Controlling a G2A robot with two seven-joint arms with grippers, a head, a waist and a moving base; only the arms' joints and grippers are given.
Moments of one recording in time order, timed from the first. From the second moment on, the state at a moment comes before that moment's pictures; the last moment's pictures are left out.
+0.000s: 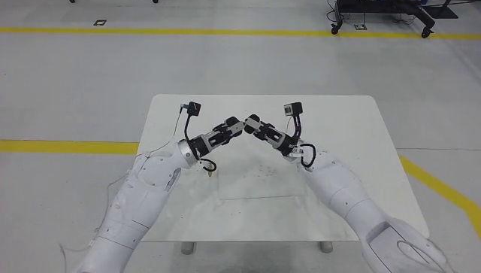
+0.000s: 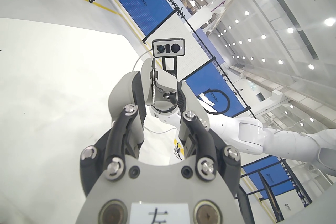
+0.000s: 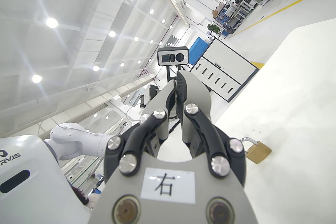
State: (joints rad) left arm 1.09 -1.25 -1.09 -1.31 0.03 -0.56 -0.58; right arm -0.87 -1.36 0.82 -0.71 0.60 -1.01 0.73
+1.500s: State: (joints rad) left arm 1.13 -1.23 -1.14 -1.37 0.18 -0.53 -0.50; right arm -0.89 -1.43 0.97 -0.67 0.50 -1.01 0.81
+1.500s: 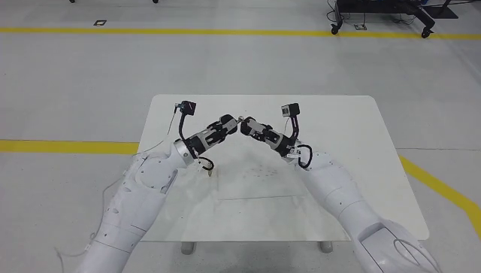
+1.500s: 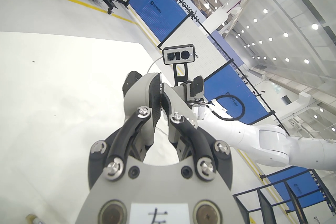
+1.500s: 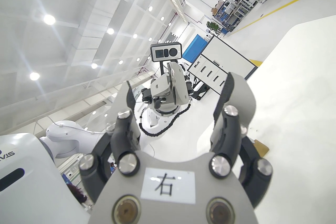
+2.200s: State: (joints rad) left arm 1.09 -1.17 -1.22 -1.47 0.17 -0.49 -1.04; right arm -0.92 -1.39 0.97 -0.79 0.26 -0.93 0.83
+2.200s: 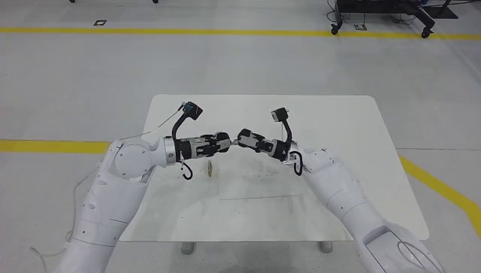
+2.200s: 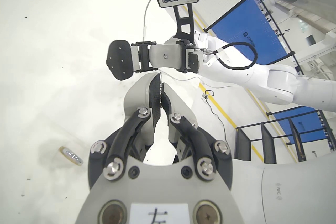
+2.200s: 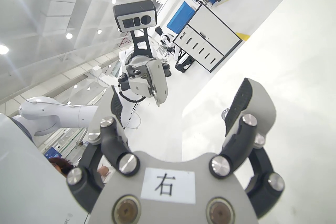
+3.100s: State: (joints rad) left arm 1.08 -1.15 -1.18 -1.46 0.20 -0.48 -0.98; right arm -0.95 -1.36 0.97 -0.86 0.39 -0.84 0.98
